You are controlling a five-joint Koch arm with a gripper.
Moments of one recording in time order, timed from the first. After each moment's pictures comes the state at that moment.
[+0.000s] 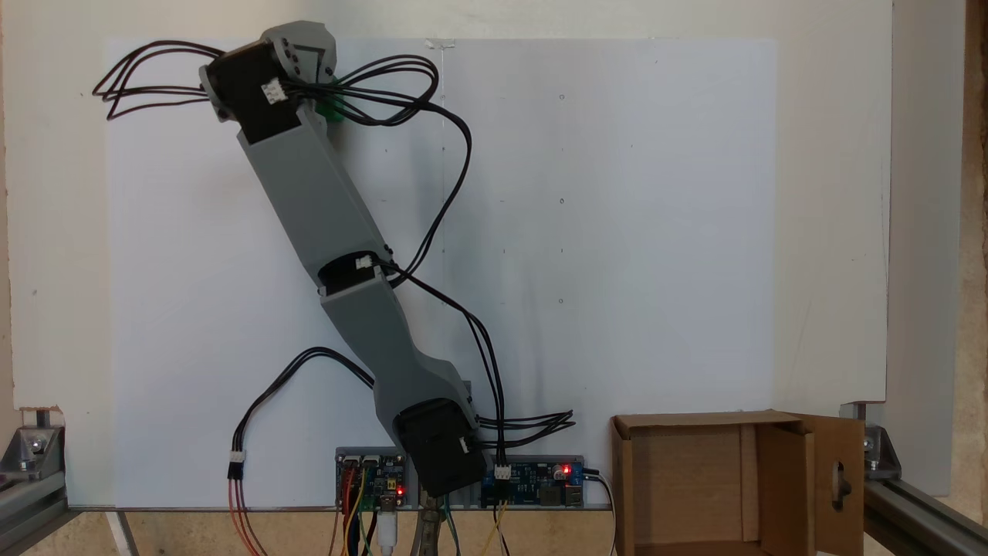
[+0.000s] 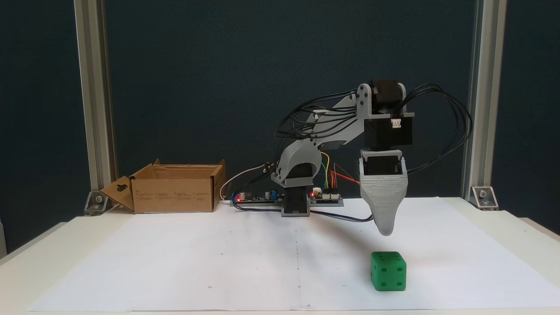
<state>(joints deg) -21.0 36.4 9.6 84.4 27.9</state>
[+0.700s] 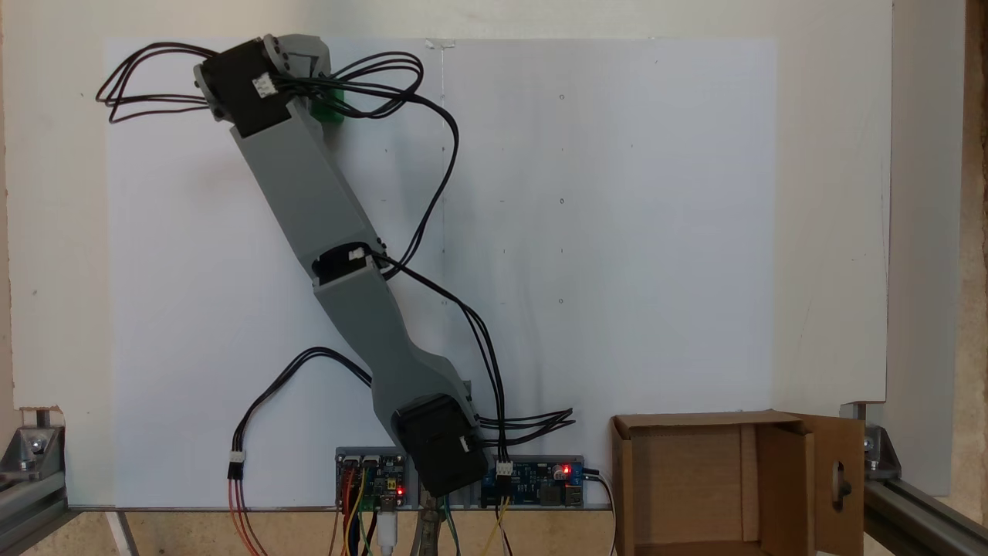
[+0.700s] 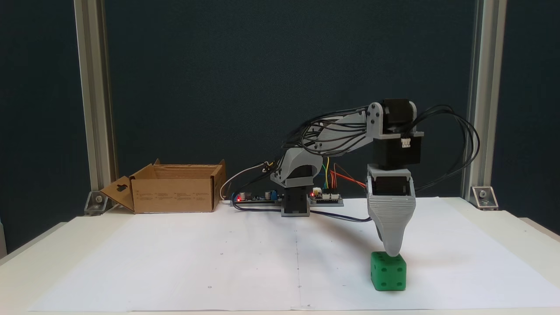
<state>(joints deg) -22.9 32.3 9.6 84.4 27.9</state>
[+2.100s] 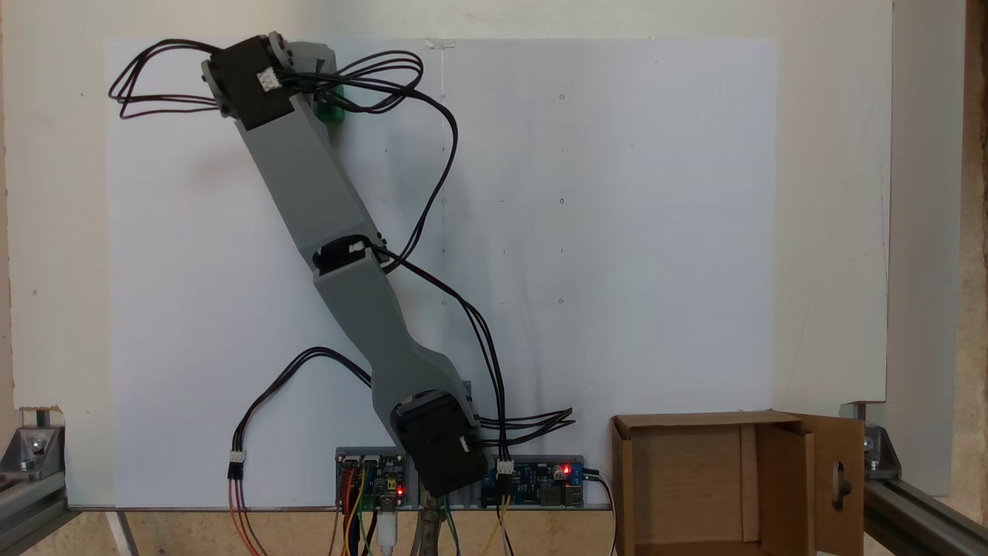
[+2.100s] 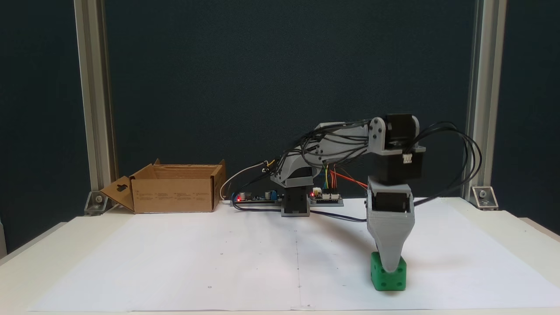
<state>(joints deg) -22.7 28.5 9.6 84.4 28.1</state>
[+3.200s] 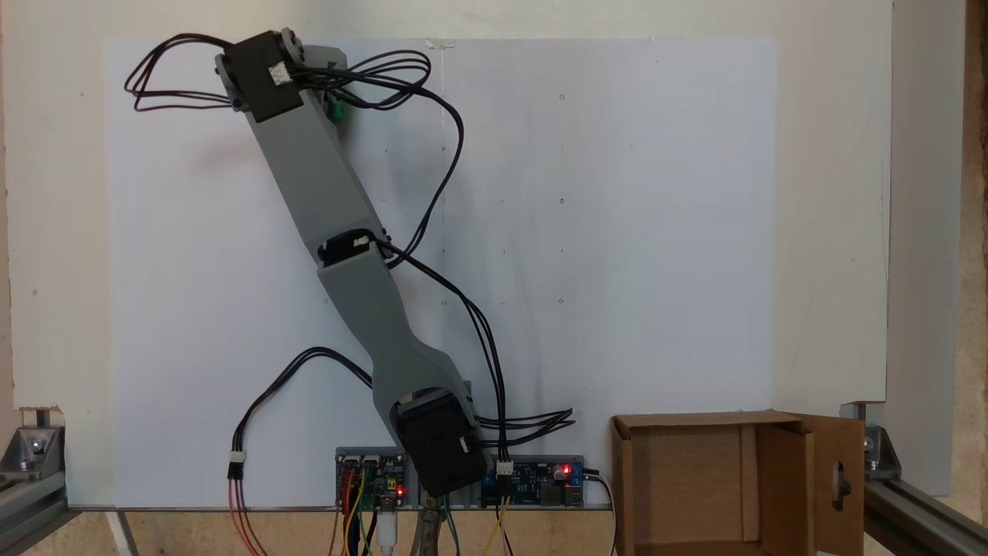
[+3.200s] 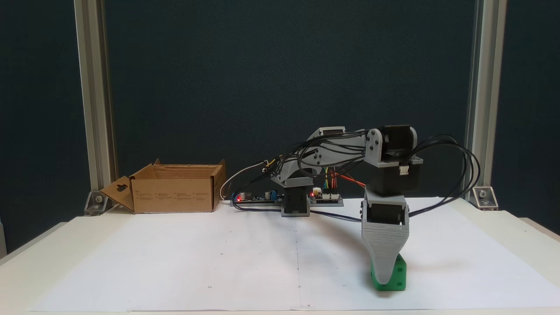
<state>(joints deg) -21.4 26.5 9.6 84.4 28.3</state>
